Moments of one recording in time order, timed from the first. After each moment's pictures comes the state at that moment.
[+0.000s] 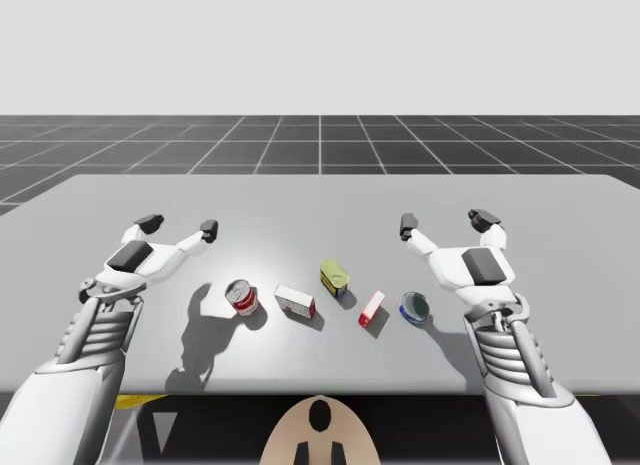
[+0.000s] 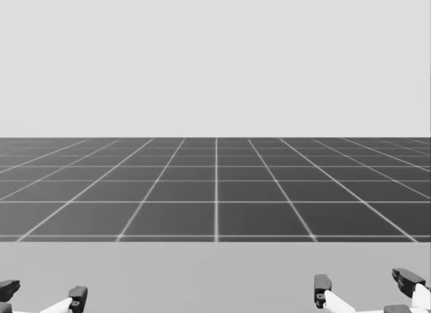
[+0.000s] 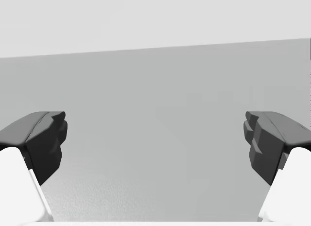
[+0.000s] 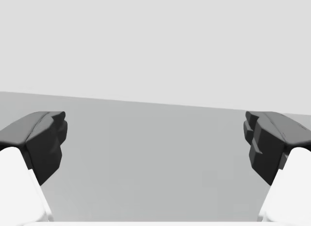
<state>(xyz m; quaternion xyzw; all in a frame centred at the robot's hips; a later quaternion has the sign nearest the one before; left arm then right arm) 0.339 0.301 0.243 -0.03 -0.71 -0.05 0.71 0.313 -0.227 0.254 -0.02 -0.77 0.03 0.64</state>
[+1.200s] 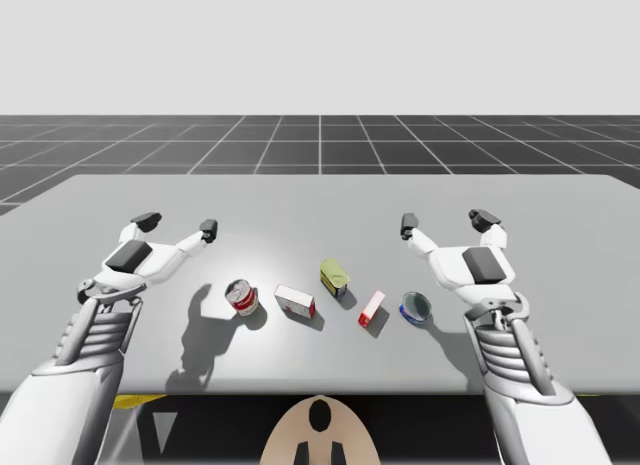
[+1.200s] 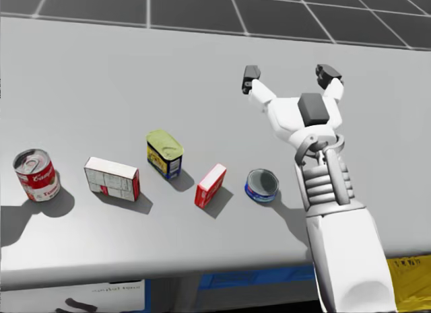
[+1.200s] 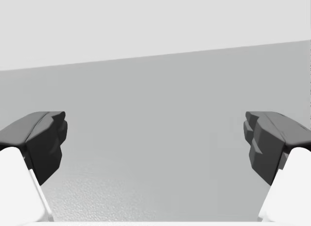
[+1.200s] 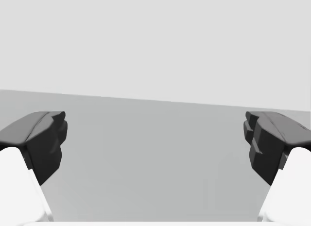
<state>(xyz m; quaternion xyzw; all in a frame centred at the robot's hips) 0.338 0.300 0.245 -0.02 -0.71 -0.06 0.70 0.315 -0.228 0.254 -0.03 -0.76 0.03 0.64</state>
